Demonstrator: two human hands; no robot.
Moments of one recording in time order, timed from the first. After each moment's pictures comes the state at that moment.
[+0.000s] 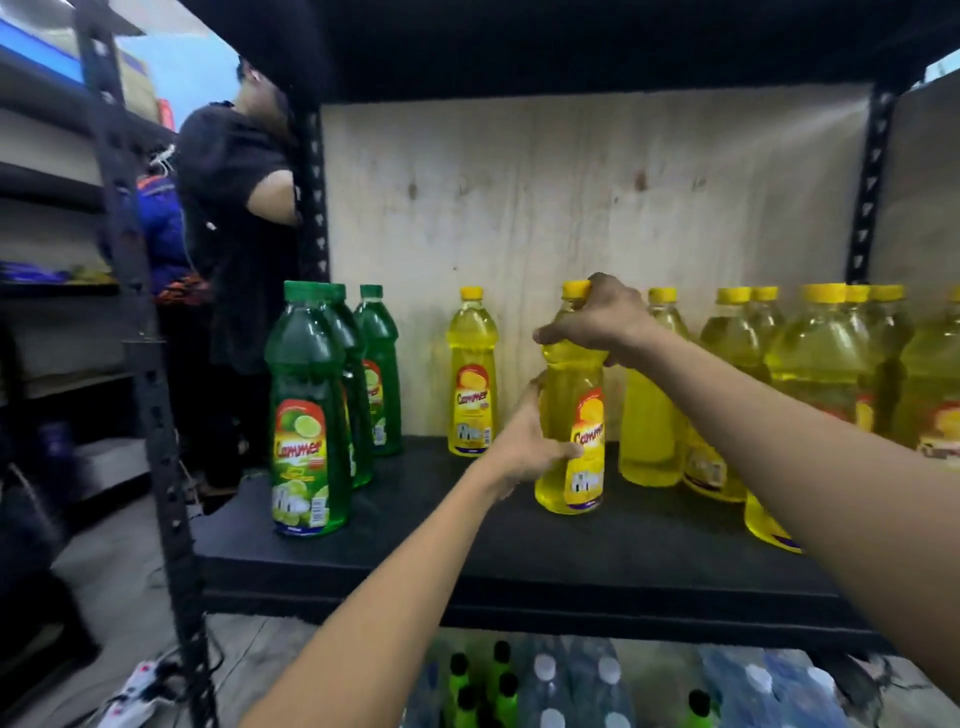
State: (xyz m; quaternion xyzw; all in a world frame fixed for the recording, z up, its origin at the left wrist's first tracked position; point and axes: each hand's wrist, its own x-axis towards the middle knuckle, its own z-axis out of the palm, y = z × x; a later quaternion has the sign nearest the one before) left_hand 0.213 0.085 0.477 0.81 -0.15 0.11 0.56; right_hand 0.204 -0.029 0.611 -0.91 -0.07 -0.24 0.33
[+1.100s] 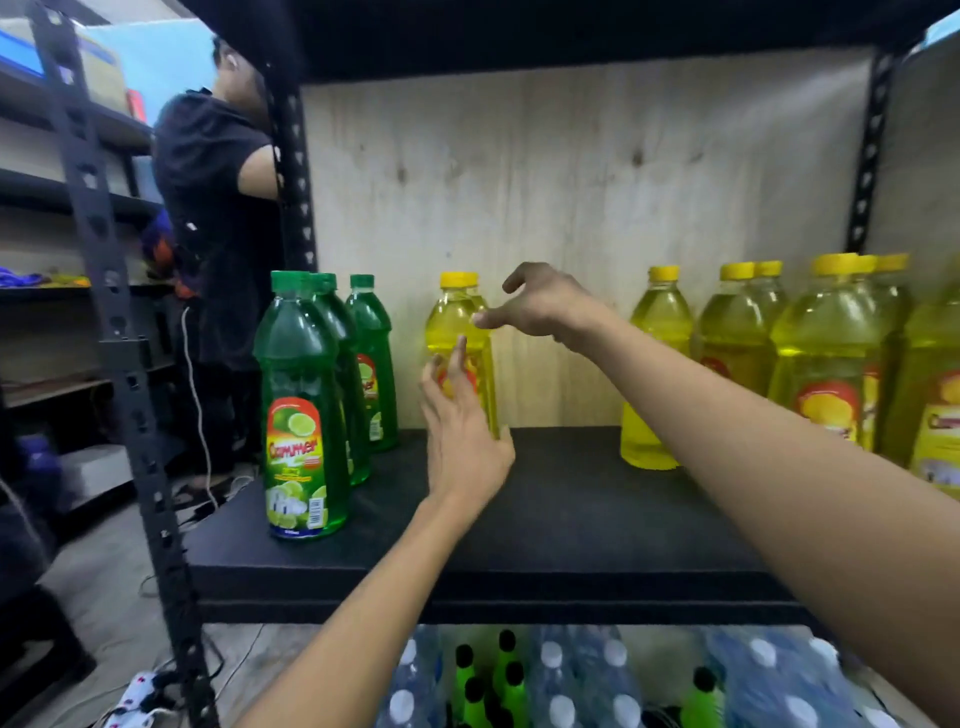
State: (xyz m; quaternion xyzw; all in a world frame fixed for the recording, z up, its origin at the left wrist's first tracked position) left_hand 0.191 0.129 0.455 0.83 -0.03 0.46 0.30; right_hand 0.202 0.024 0.612 -0.91 -0.15 -0.16 0.35
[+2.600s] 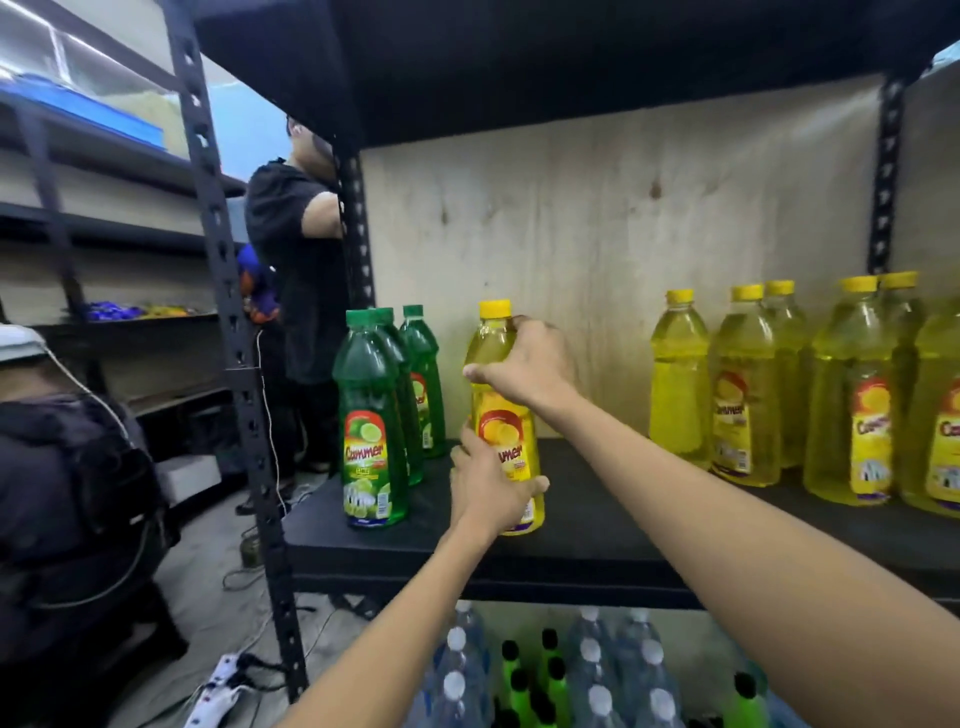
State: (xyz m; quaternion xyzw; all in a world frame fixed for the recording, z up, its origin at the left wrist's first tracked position) left_hand 0.111 0.132 0.461 0.90 0.10 0.26 0.34; right_hand 0.137 0.057 0.572 -0.85 -0.17 -0.27 0.42
